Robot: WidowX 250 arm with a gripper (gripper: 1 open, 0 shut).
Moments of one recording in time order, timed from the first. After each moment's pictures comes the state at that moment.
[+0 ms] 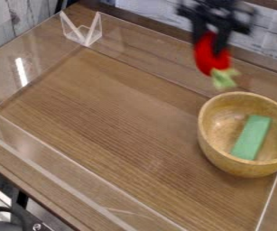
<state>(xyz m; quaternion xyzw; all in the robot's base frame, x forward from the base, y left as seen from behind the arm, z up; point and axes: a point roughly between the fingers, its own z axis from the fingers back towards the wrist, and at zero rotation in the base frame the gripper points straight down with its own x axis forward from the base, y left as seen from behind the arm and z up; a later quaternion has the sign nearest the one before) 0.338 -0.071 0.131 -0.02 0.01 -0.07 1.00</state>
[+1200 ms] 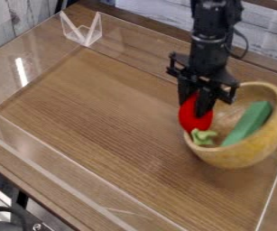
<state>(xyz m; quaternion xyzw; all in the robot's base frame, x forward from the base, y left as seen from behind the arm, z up) 0.305 -0.051 0.059 -0.03 0.02 -0.12 0.99</state>
